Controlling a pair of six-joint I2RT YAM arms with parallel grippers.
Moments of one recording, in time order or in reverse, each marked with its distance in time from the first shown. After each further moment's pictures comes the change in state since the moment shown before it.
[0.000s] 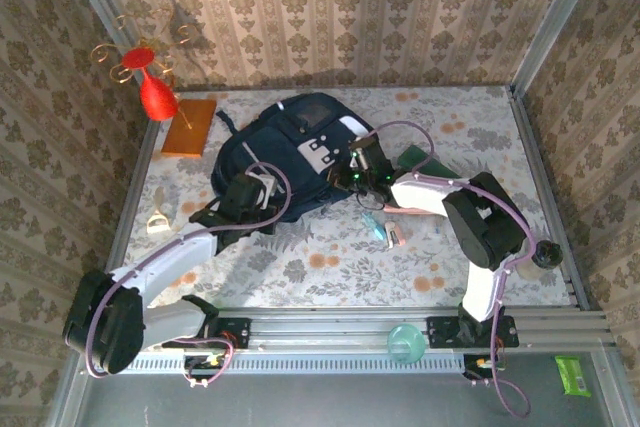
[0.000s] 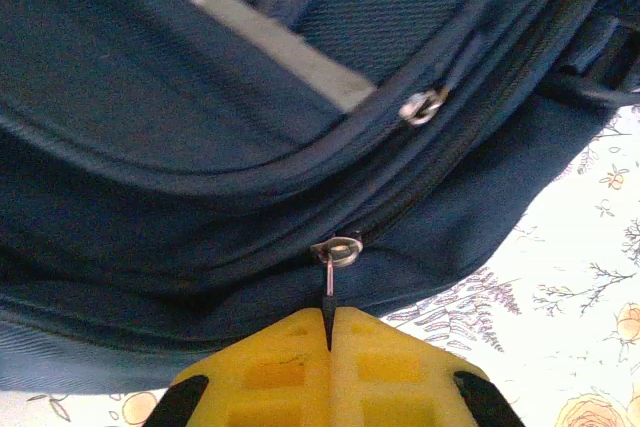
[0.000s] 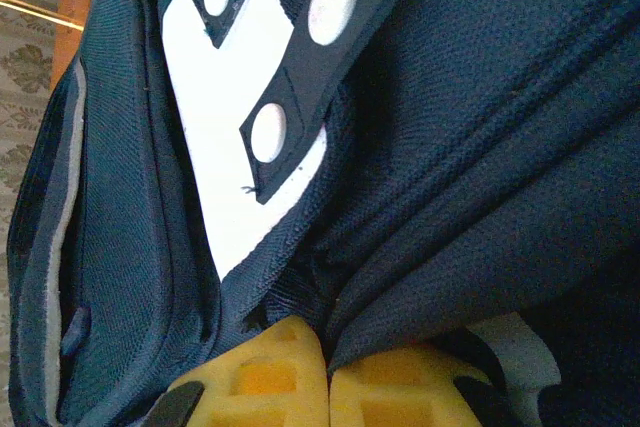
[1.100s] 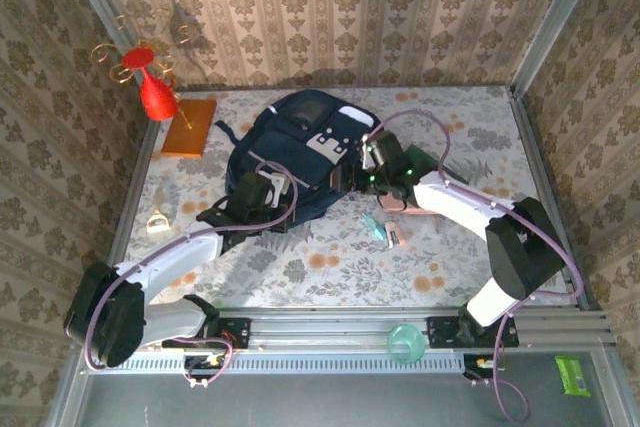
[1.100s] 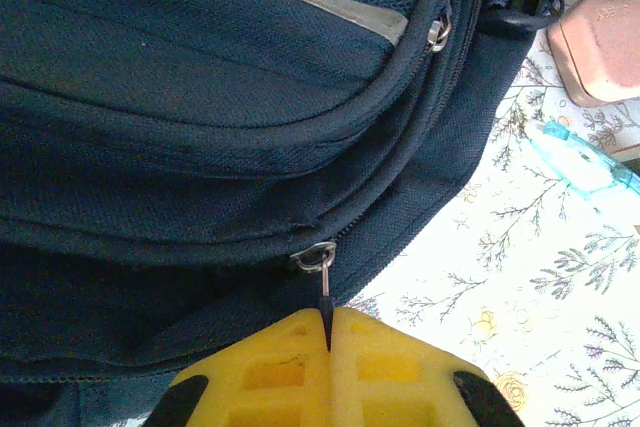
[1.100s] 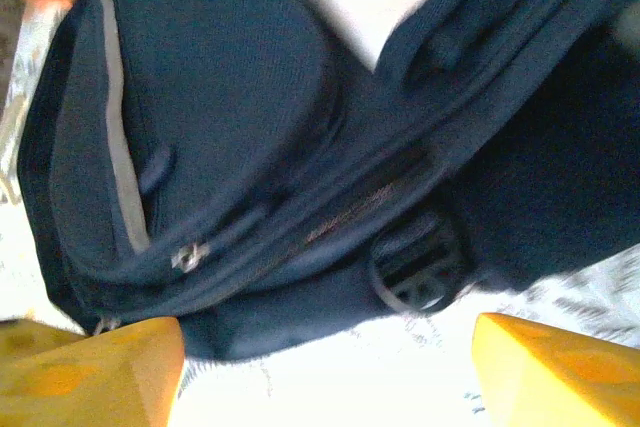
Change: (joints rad) left arm -0.077 0.038 0.015 0.095 0.133 -0.110; right arm 0.019 -0.248 -0.046 -0.314 -0.023 -0.225
